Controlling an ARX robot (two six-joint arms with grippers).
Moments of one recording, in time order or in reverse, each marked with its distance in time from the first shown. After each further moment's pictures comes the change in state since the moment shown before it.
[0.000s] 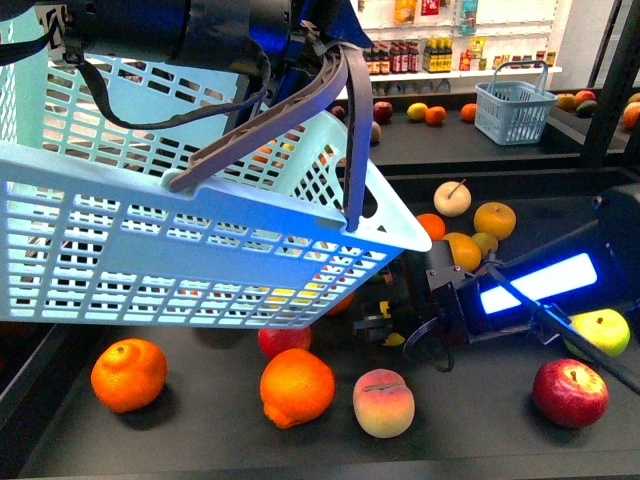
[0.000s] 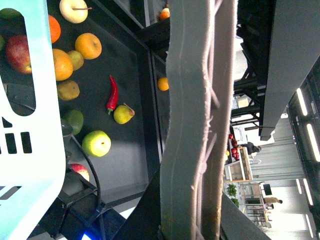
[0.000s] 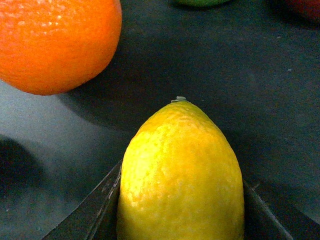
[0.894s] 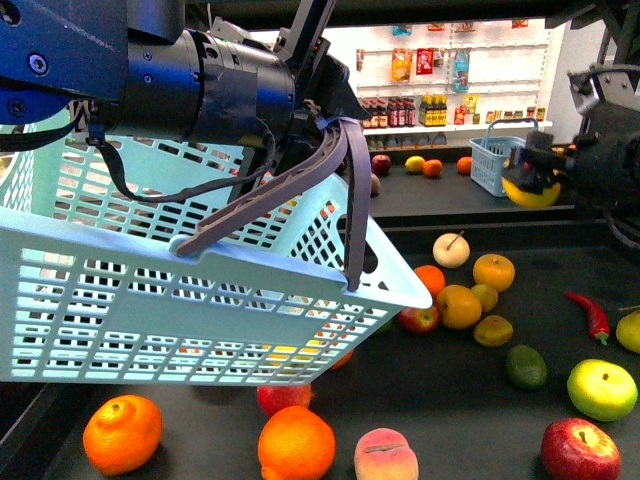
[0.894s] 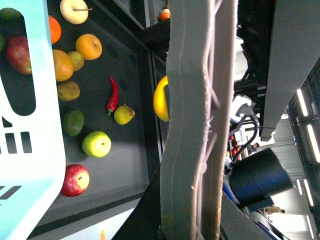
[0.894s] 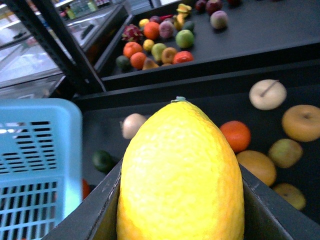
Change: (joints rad) left arm 0.000 0.000 0.000 0.000 -0.001 0.000; right arm -0.200 -0.904 -0.710 0.257 -0.235 0.209
